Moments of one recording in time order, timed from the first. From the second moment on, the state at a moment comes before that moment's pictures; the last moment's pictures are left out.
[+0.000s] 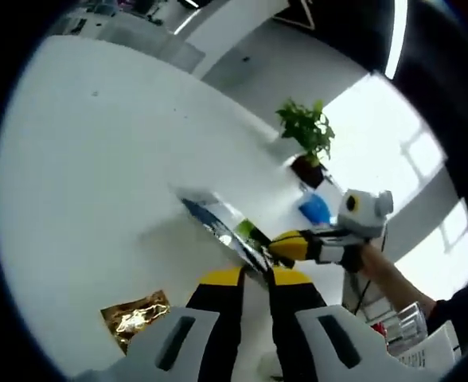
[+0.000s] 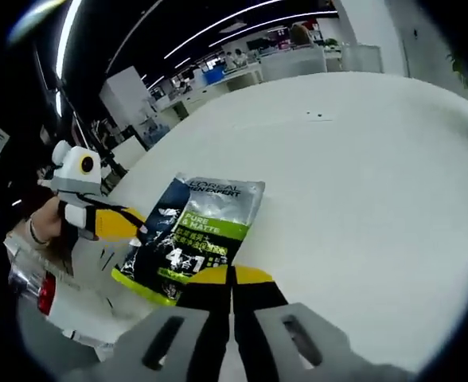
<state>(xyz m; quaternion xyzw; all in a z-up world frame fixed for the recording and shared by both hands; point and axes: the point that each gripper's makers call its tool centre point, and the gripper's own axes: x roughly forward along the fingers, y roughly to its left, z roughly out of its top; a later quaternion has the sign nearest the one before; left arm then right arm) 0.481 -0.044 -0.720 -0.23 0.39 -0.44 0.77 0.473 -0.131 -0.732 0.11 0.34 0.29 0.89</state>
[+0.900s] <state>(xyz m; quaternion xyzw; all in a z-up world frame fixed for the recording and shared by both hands) 0.462 -0.032 -0.666 -0.29 0.30 -0.48 0.77 0.482 -0.128 -0.656 0.25 0.20 0.33 0.89</state>
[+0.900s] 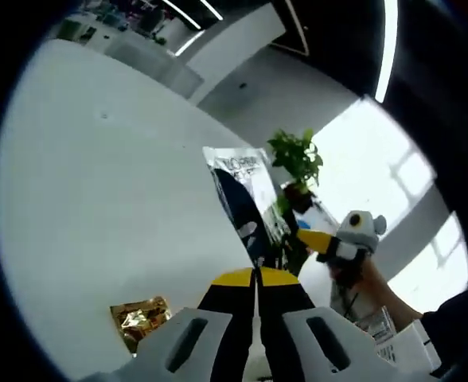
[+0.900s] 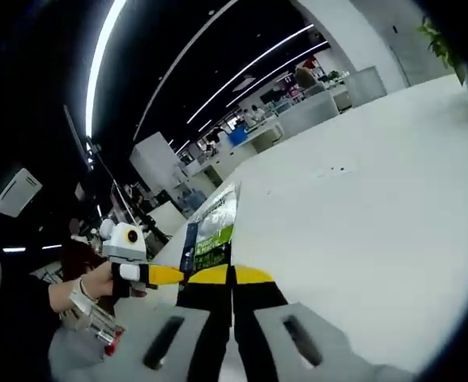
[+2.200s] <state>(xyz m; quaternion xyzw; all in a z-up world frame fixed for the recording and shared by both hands) 0.455 -0.026 -0.572 -0.25 0.14 -0.58 0.76 0.443 -0.092 -0.593 0.25 0.12 0.47 0.84</state>
